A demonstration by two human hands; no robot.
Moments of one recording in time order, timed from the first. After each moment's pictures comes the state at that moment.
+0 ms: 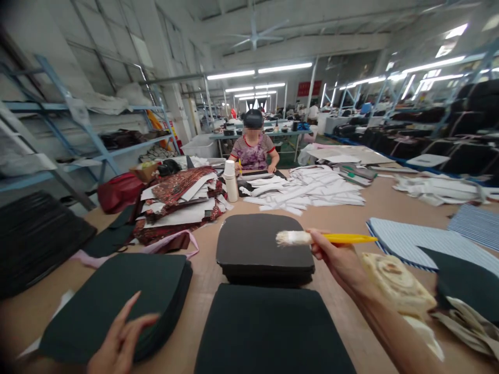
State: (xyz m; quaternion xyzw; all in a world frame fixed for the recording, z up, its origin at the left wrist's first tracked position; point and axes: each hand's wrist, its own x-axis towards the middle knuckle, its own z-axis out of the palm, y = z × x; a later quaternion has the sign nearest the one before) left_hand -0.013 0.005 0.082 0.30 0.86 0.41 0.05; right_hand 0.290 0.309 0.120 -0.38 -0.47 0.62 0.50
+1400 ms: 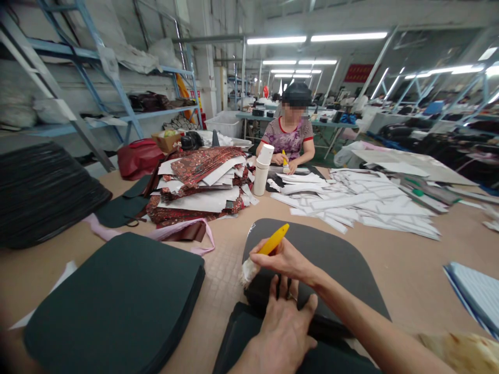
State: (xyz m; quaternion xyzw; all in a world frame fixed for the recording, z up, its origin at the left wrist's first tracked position) left_hand 0.065 0.222 0.049 0.69 0.67 0.14 0.23; right_hand 0.072 0.336 0.088 -0.20 -0.77 0.59 0.09
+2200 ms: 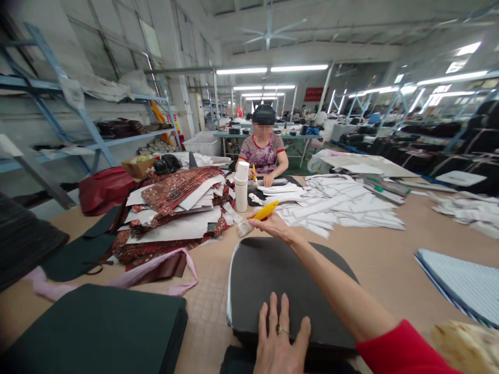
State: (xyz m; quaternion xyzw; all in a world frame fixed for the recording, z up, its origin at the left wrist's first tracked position) left_hand 0.056 0.233 0.054 0.68 0.65 0.14 0.30; right_hand 0.034 0.457 0.088 -0.26 -0.80 0.48 0.25
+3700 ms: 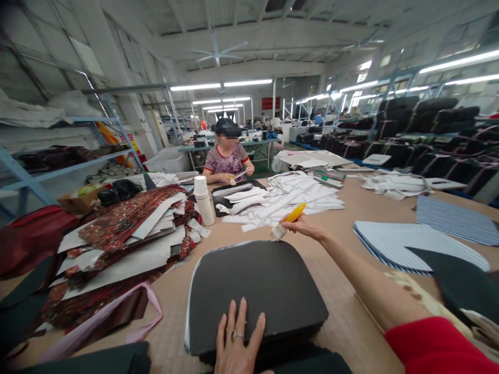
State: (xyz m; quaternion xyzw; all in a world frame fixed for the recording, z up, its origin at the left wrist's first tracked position) left_hand 0.069 0.238 -0.008 0.69 0.71 0.16 -0.01; right_hand 0.234 0.524 0.090 -0.38 -0.77 0.43 0.27
